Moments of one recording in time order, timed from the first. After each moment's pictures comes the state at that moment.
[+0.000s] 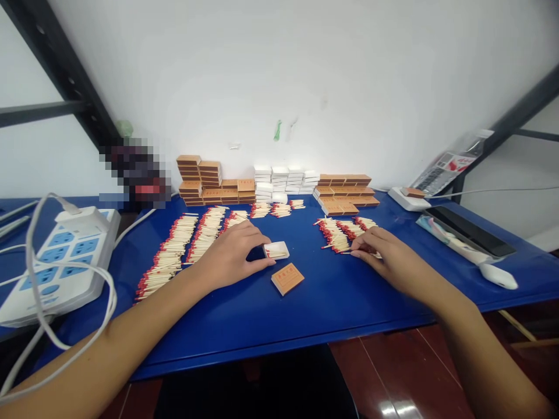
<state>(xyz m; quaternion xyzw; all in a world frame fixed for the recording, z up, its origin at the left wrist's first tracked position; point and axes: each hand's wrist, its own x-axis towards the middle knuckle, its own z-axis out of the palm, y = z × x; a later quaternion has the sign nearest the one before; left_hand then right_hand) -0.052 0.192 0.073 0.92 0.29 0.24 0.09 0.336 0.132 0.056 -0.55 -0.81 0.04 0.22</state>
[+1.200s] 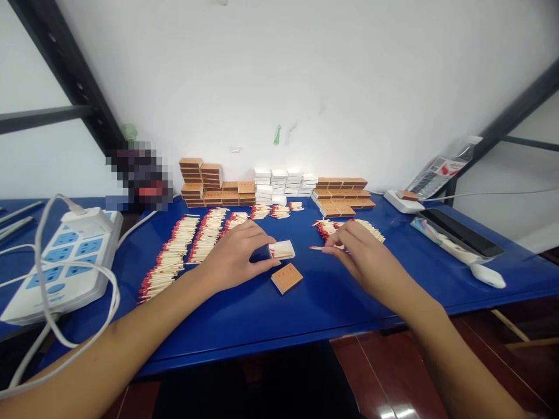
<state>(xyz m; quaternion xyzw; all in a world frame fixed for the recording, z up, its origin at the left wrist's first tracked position) -0.047 0.185 0.075 0.91 0.25 0.31 0.07 0.257 0.119 0.085 -0.49 -0.83 -0.04 0.25</state>
